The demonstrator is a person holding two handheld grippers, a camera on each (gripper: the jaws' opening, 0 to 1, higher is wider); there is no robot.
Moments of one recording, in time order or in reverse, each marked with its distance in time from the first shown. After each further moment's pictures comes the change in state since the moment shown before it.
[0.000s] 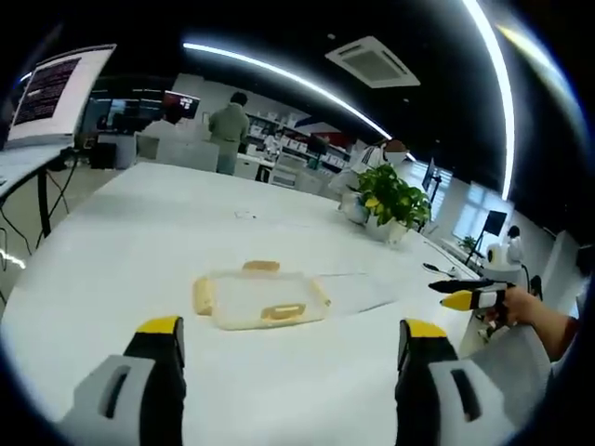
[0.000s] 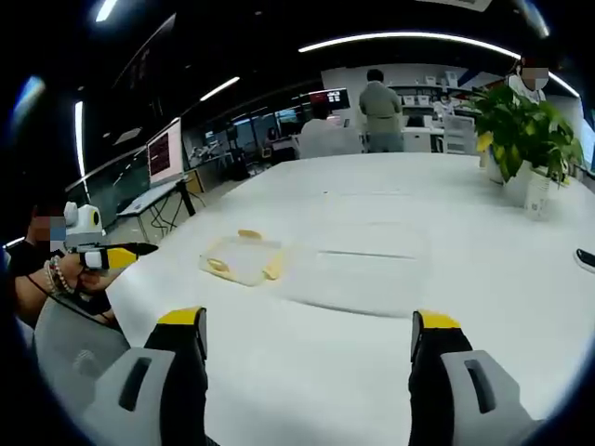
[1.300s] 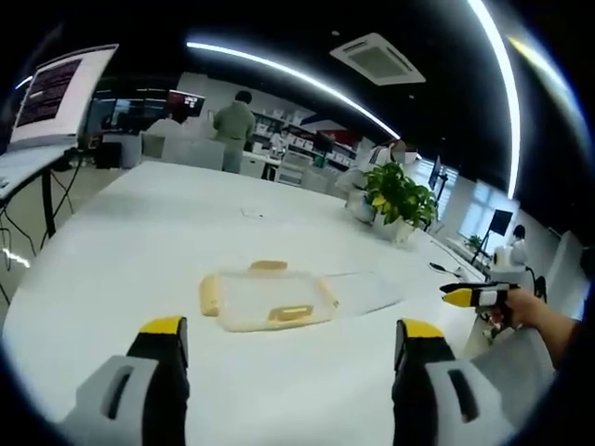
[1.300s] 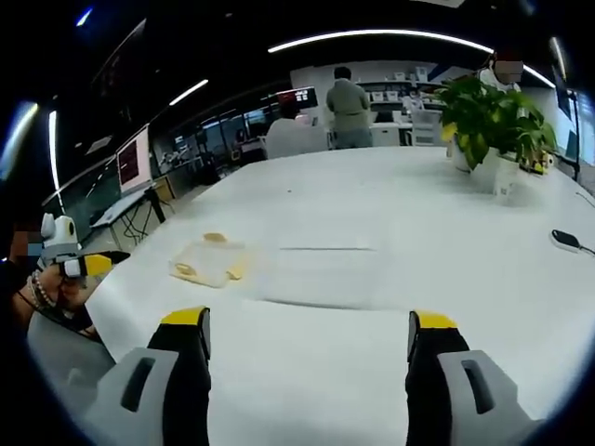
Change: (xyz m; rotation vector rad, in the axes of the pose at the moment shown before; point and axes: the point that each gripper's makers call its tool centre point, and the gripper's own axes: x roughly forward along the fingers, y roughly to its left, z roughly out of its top) left arm 0.003 0.007 0.003 -0.013 -0.004 0.020; right arm -0.009 -0.037 -0.004 0.061 -0.001 -0.145
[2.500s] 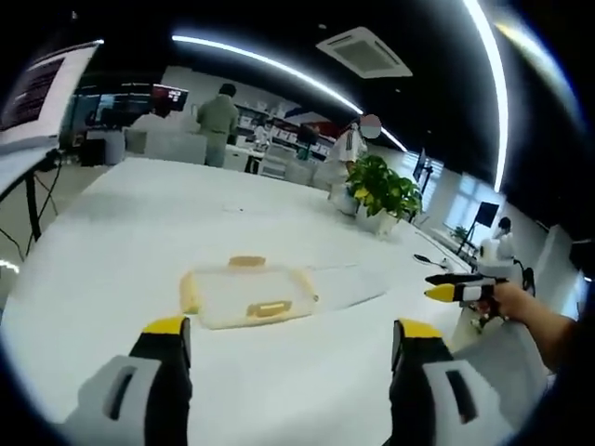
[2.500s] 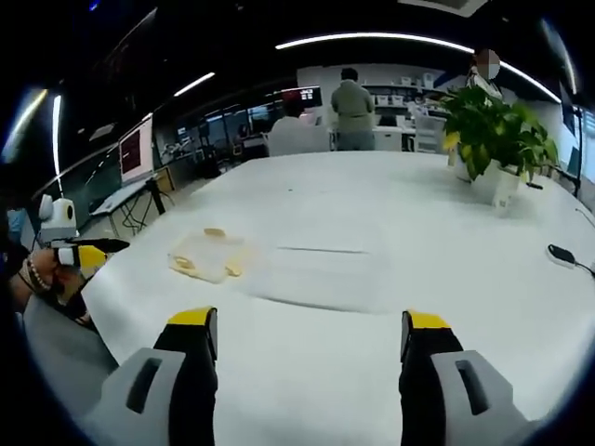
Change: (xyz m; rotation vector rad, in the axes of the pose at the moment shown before) left arm -0.003 -0.020 0.001 0.090 0.066 -0.072; right arm -0.005 0.012 0.006 -0.062 -0.010 0.014
